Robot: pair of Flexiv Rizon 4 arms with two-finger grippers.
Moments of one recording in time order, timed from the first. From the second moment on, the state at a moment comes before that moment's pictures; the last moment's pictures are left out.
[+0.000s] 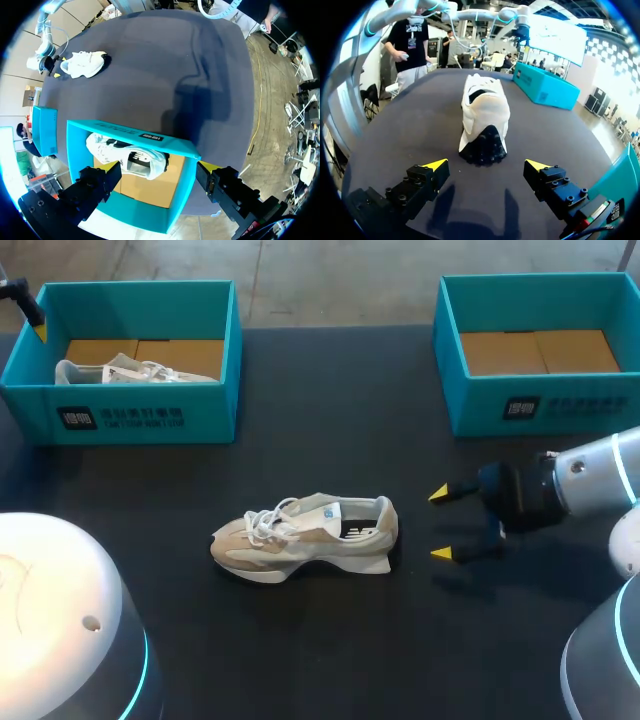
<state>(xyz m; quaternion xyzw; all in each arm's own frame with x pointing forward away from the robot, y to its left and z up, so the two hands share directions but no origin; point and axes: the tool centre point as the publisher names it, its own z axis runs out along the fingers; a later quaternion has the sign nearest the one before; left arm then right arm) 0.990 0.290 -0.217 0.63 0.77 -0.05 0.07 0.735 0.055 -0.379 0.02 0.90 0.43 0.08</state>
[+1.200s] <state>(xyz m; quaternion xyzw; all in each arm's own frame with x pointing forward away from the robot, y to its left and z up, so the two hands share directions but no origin) 0.990 0.290 -0.217 0.63 0.77 -0.05 0.07 0.739 0.124 -0.396 0.07 0.90 0.42 0.06</state>
